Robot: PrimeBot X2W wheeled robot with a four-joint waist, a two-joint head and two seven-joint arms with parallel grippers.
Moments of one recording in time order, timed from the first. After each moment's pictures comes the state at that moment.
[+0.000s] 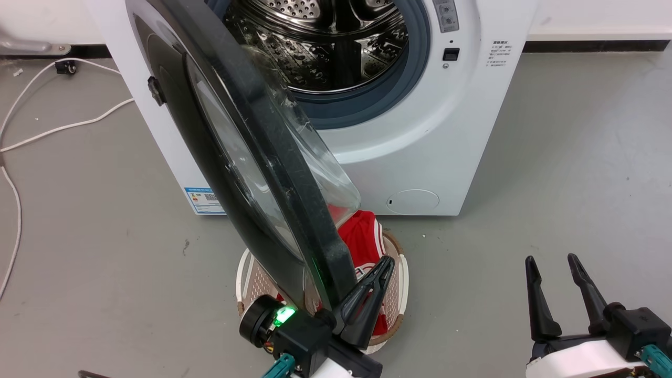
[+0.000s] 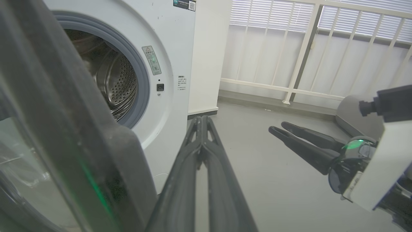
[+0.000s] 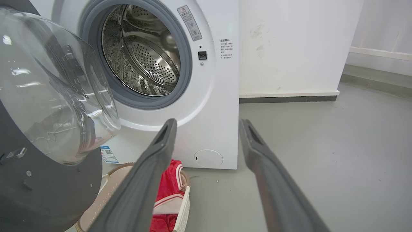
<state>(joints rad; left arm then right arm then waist) -0.06 0.07 -0.56 -0.07 -0.21 -0.07 -0.20 0.07 -0.05 -0.02 0.04 0.12 0.13 -0.22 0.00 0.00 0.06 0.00</state>
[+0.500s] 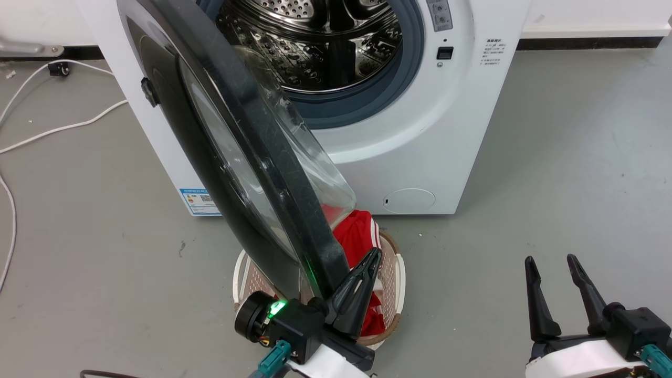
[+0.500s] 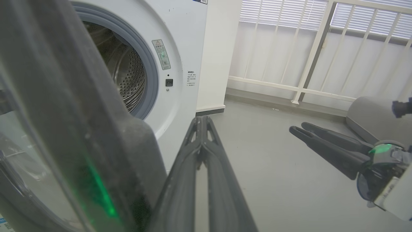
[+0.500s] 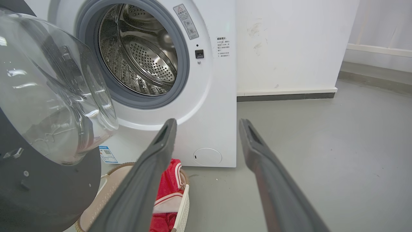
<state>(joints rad) -0.11 0.06 -0.53 0.02 -0.22 -0.01 -0.23 0.07 -0.05 -0.02 0.04 0.13 0.13 -0.22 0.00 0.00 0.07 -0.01</state>
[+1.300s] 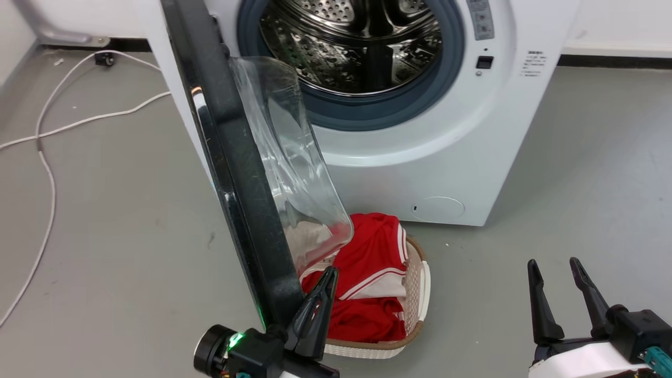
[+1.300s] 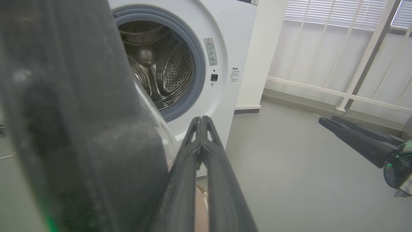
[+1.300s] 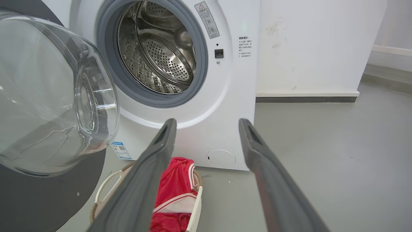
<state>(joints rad) 0.02 0.13 -0.49 -0.10 -0.23 0.08 -0.22 0.09 -0.05 -0.03 0.03 0.13 0.13 -0.20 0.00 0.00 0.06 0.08</state>
